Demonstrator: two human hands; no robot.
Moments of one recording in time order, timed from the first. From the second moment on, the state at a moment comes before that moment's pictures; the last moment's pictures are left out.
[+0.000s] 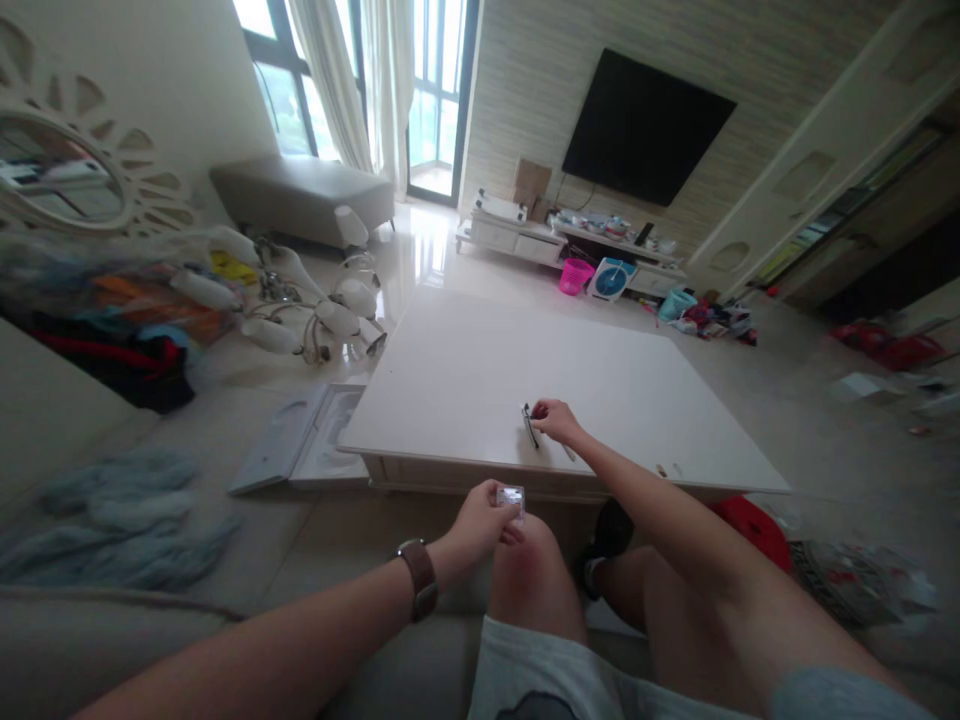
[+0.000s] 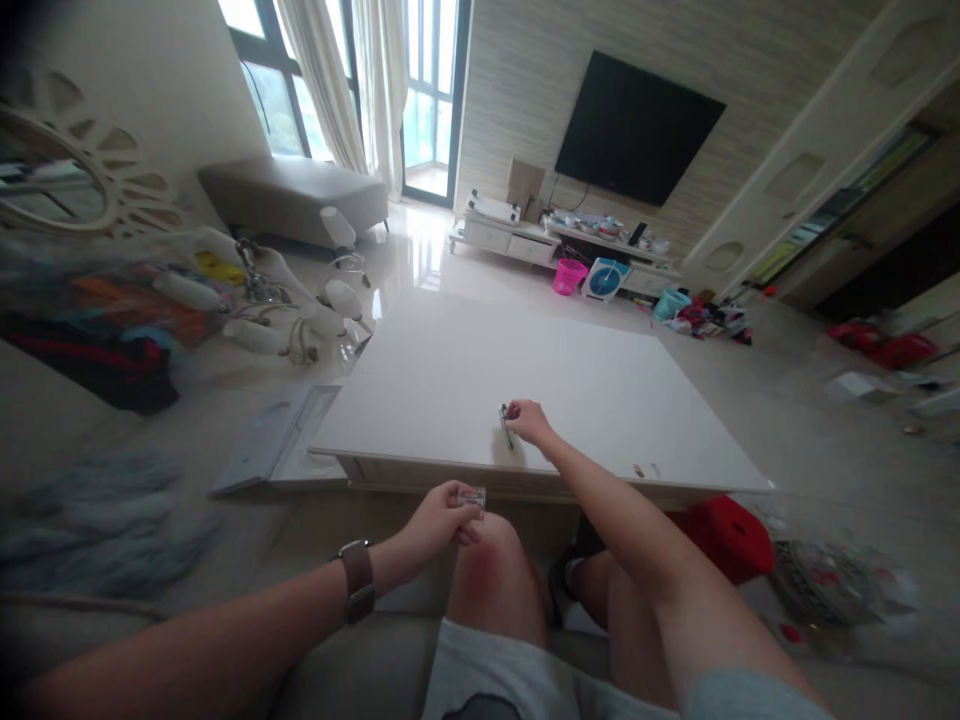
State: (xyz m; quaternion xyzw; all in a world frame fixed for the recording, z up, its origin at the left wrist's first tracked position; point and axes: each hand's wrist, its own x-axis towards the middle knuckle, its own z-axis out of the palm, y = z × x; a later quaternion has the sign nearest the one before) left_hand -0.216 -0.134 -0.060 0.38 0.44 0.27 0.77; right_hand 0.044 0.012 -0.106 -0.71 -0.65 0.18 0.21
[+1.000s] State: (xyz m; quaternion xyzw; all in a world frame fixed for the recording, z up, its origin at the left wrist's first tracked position) left_hand -0.221 -0.126 -0.037 0.31 0.50 0.37 0.72; right_hand -0.074 -0.048 -0.018 -0.55 -0.71 0.21 0.40
